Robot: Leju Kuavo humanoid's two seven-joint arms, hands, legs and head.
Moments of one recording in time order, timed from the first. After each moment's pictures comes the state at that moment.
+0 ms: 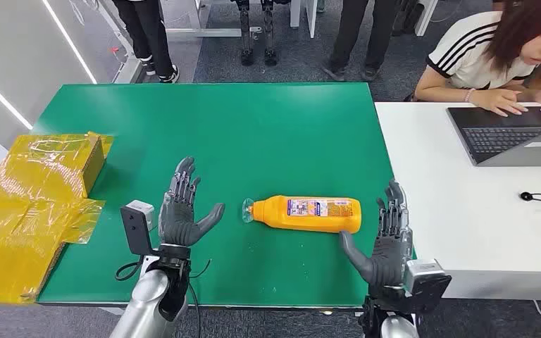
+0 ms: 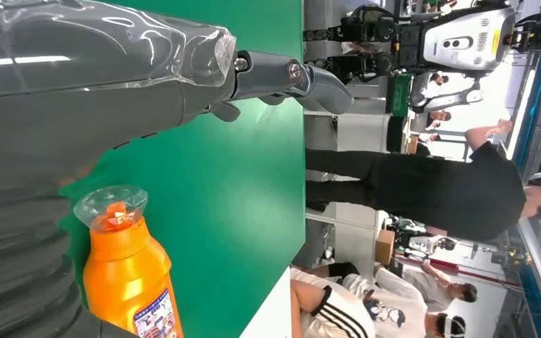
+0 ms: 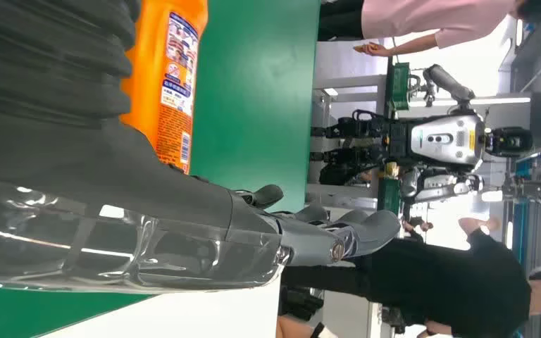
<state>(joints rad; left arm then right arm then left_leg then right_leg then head) -0.22 -0.18 -0.35 -1.23 0.10 0.20 -0.64 0.09 0.21 0.17 -1.62 0.05 -0.13 -0.60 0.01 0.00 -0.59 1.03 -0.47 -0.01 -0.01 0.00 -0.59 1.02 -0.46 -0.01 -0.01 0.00</state>
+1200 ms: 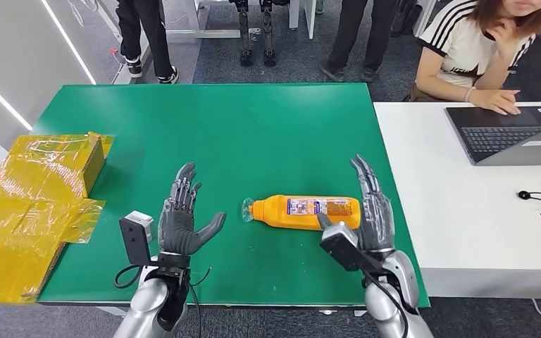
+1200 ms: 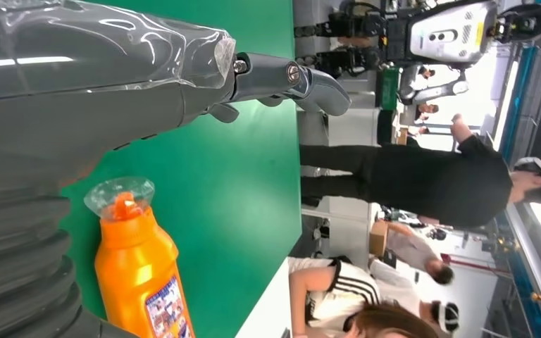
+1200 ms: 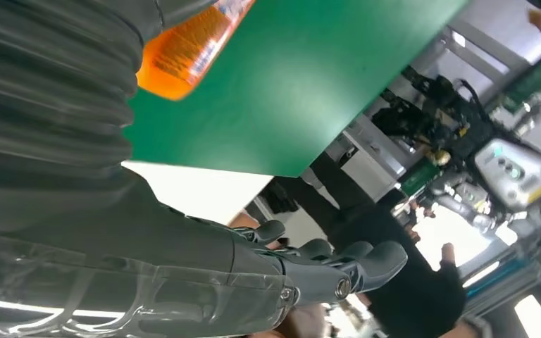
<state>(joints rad) -0.18 -0.17 -0.38 -1.27 0.08 0.19 -0.65 -0.18 0.03 0.30 -1.40 0.72 -0.38 -0.35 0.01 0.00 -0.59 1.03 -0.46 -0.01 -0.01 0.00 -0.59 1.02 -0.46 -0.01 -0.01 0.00</state>
